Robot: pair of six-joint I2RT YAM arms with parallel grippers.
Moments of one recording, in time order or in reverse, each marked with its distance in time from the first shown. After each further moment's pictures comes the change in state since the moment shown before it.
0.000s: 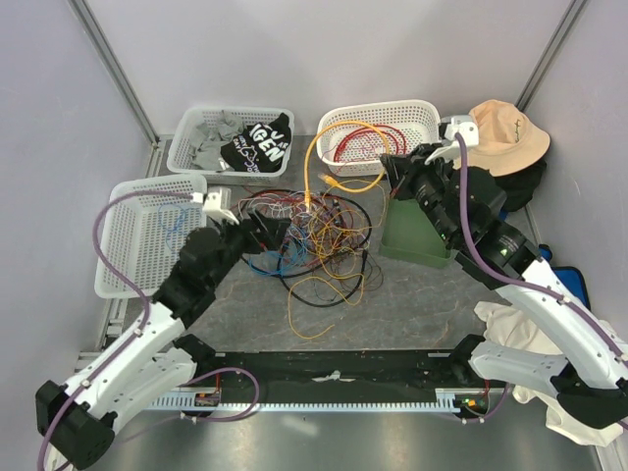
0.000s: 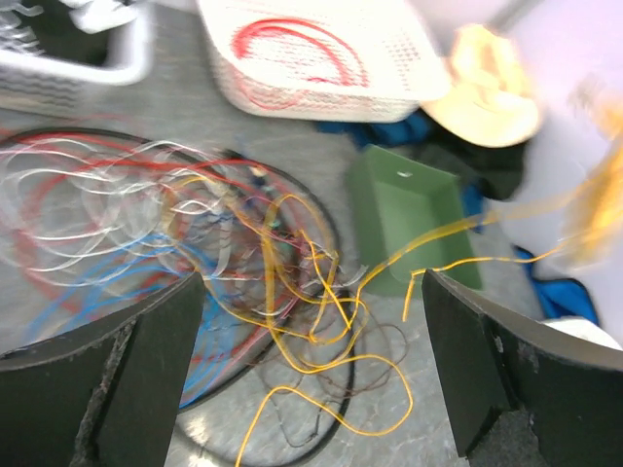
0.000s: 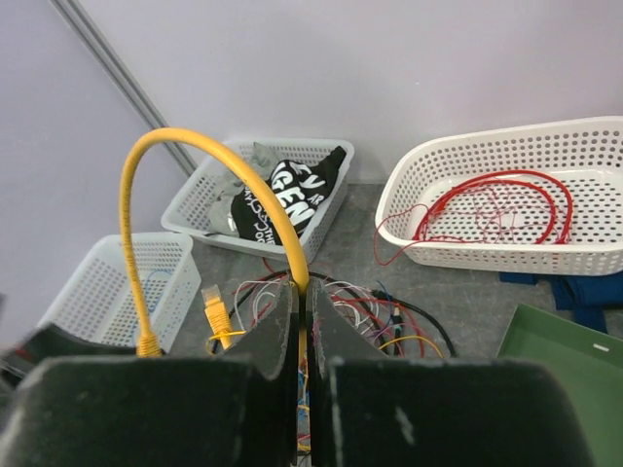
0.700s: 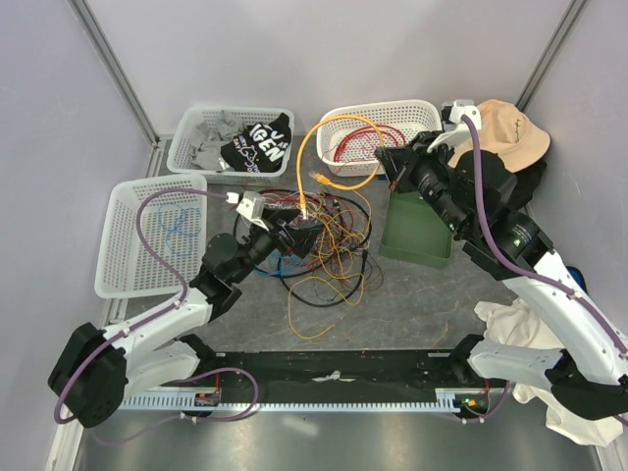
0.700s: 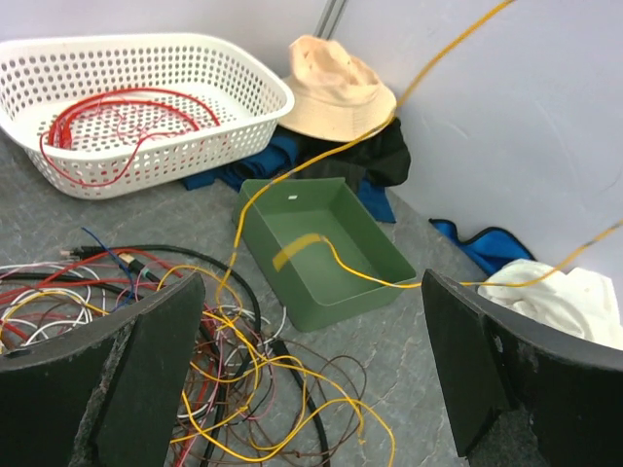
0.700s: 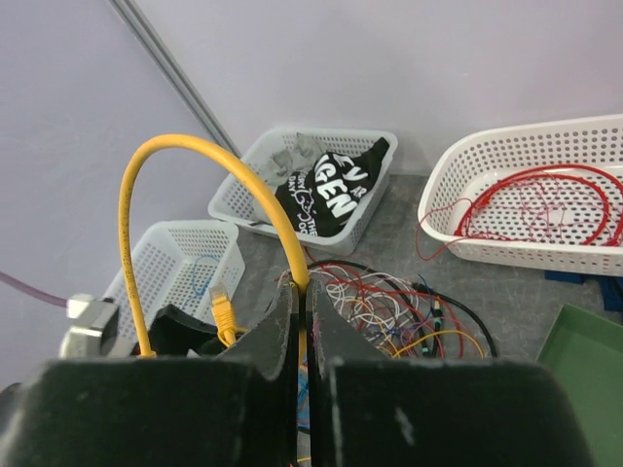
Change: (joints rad) left arm -0.093 0.241 -0.223 0.779 0.230 0.150; right arm 0.000 0.063 0.195 -0.154 -0.083 0.069
